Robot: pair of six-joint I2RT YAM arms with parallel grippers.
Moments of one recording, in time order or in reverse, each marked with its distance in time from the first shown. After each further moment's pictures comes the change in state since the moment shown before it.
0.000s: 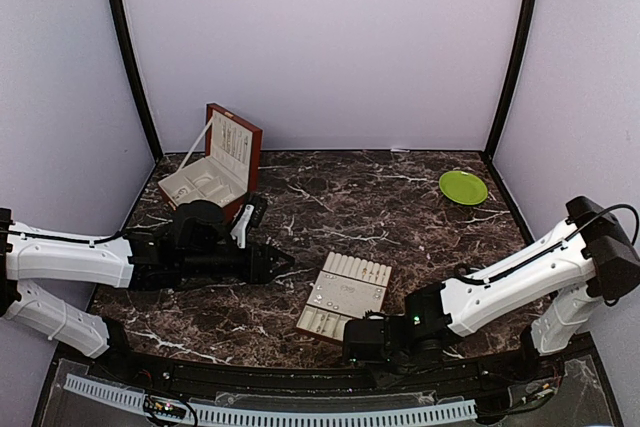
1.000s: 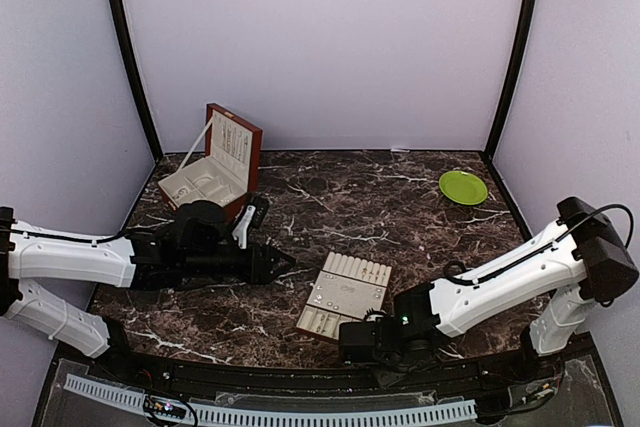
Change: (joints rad) left arm 0.002 0.012 0.000 0.008 0.014 0.004; right arm 0.001 0.050 0.060 -0.119 0.043 -0.016
